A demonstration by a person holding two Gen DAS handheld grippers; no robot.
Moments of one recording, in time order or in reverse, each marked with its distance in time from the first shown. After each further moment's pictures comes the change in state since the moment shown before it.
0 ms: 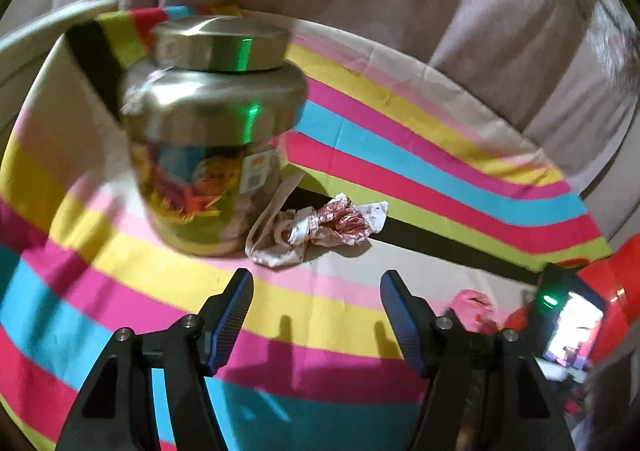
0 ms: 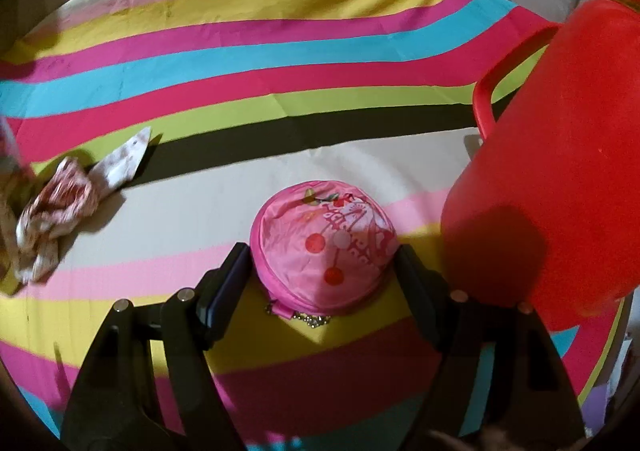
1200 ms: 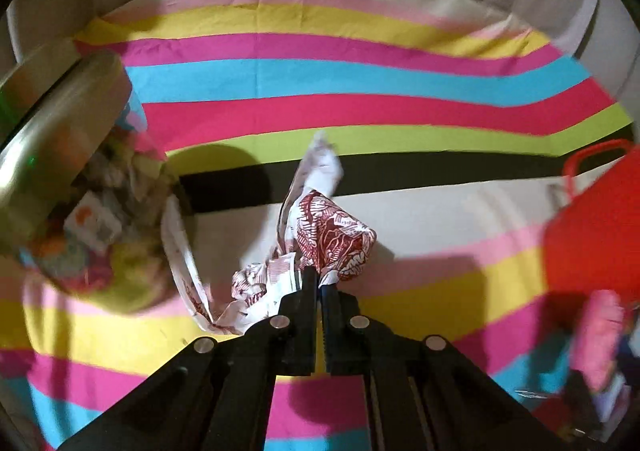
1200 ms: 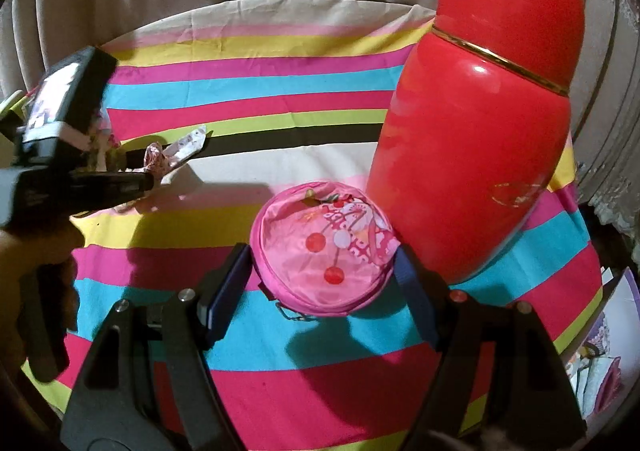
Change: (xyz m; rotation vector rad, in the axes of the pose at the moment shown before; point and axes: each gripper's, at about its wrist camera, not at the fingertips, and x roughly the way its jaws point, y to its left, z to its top) left arm 0.054 -0.052 0.007 0.354 0.233 -0.010; right arm -0.094 -0.062 -0.033 -0.067 -0.101 0.166
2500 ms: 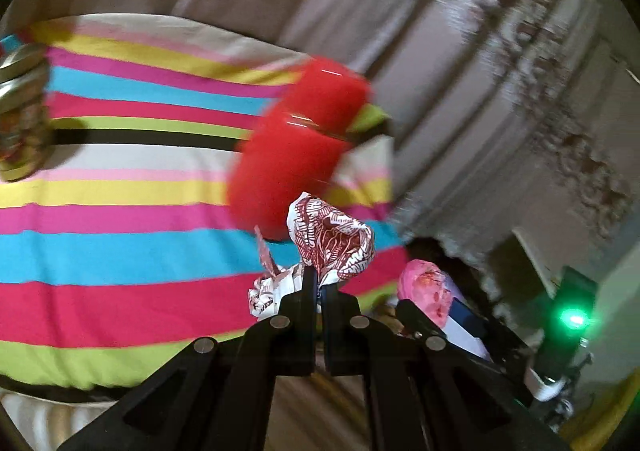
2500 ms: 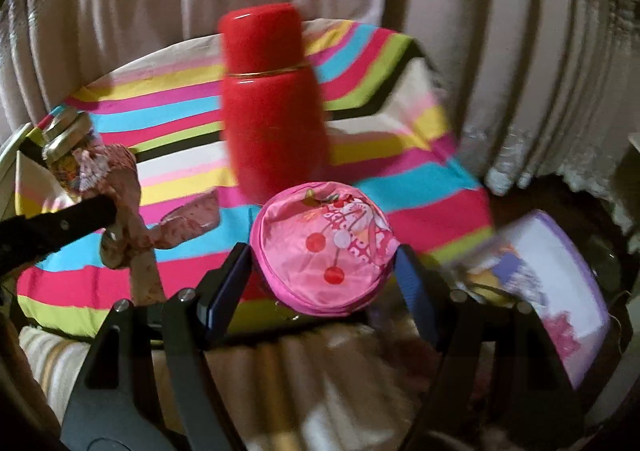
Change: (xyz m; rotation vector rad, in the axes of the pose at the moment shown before) left arm -0.191 -0.169 -0.136 -0.012 -0.147 -0.583; right arm -0.126 -0.154 -0.066 0.129 -0.036 -0.104
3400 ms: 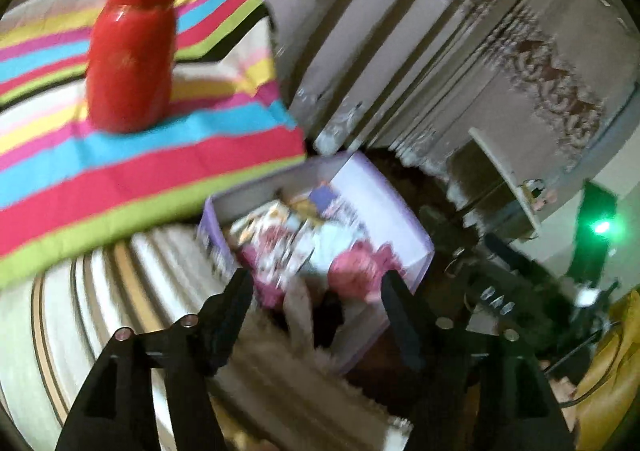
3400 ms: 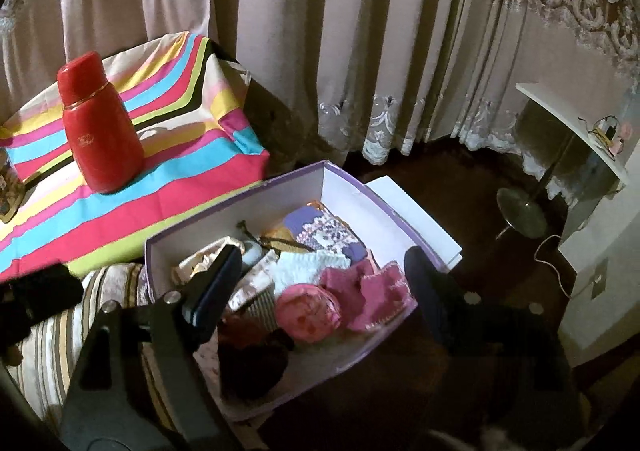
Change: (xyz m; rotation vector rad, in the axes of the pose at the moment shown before) left arm 0.041 -0.131 -0.106 0.120 0.281 -0.055; right arm -0.088 -0.178 -0.055 0.137 0.029 -0.267
